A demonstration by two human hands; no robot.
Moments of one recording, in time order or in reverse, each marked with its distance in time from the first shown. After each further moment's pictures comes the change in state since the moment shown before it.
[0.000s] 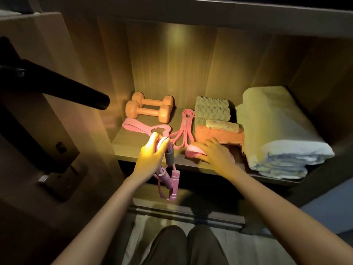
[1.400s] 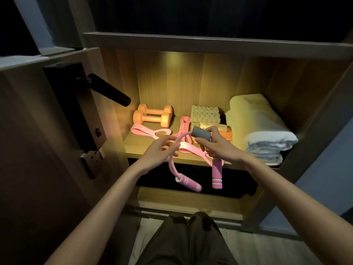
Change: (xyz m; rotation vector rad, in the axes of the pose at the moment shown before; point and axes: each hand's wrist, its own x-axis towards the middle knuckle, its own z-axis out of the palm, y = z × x) left_hand -0.071 0.075 -0.027 0.033 -0.329 0.021; right_hand -0.107 -0.042 -0.120 1.229 -0.079 0.089
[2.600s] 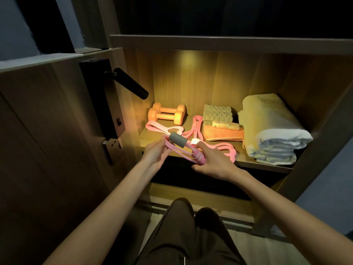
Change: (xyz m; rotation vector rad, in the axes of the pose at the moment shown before) left_hand -0.031 -0.006 -0.001 -1.058 0.544 -0.447; right_hand -0.022 0.024 0.061 -0.669 0.045 -0.218
